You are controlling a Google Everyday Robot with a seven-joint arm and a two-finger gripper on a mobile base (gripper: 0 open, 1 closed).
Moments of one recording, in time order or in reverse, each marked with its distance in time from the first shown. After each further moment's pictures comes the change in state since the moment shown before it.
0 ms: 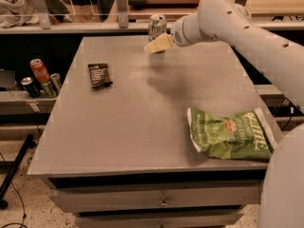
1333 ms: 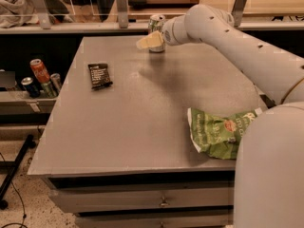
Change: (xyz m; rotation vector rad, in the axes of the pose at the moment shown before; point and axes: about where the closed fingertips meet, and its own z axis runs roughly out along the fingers) arm -0.014 -0.005 0.046 0.026 -0.052 0.097
